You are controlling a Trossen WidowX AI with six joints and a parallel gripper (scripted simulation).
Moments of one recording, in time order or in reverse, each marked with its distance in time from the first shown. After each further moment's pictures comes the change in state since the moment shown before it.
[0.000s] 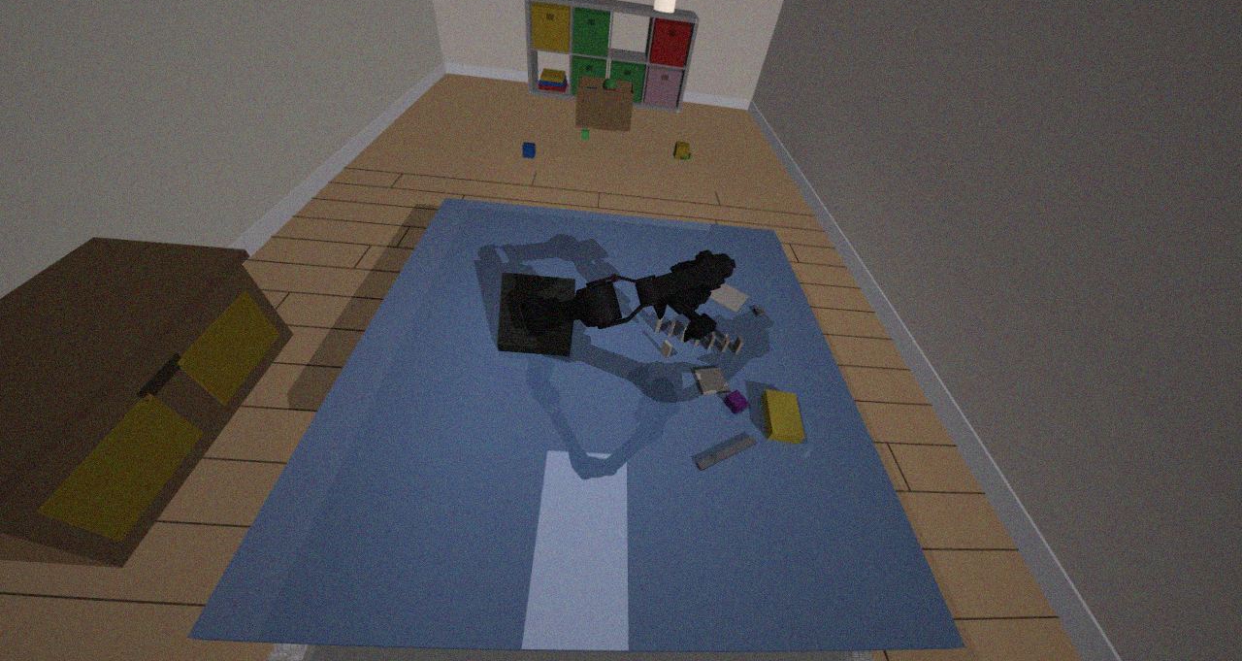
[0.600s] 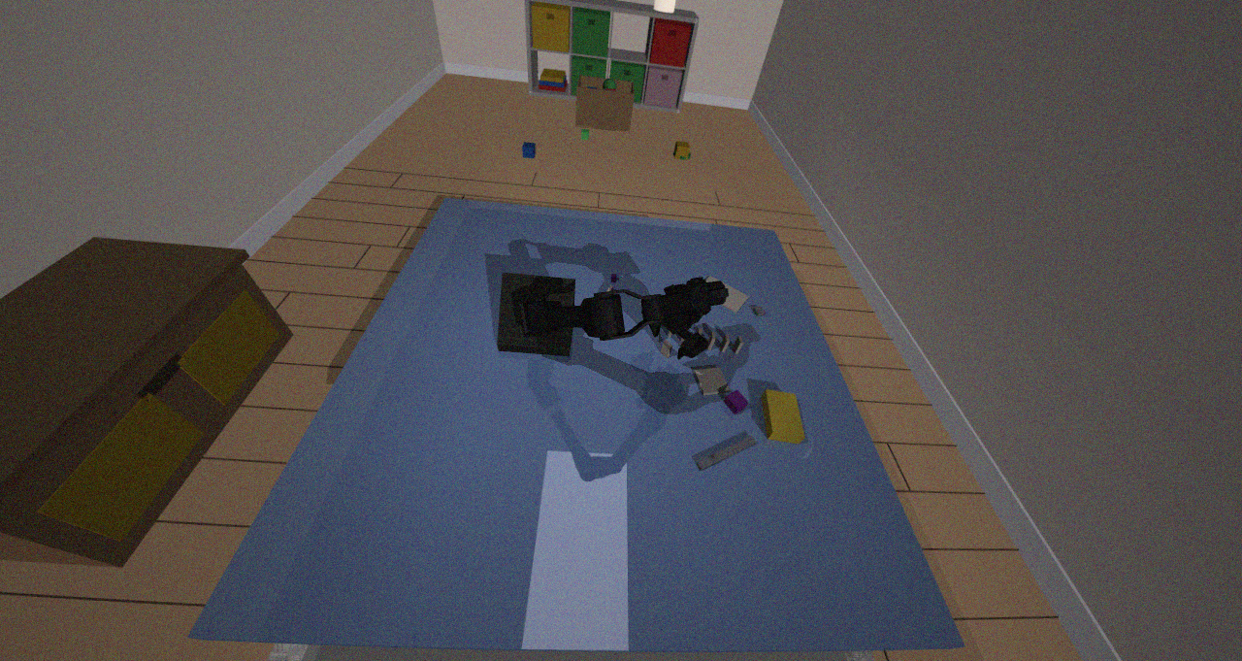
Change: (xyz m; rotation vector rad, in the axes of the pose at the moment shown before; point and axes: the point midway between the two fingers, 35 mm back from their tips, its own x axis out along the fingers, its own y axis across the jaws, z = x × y) arm 0.070 -0.001 -0.001 0.002 0.007 -0.006
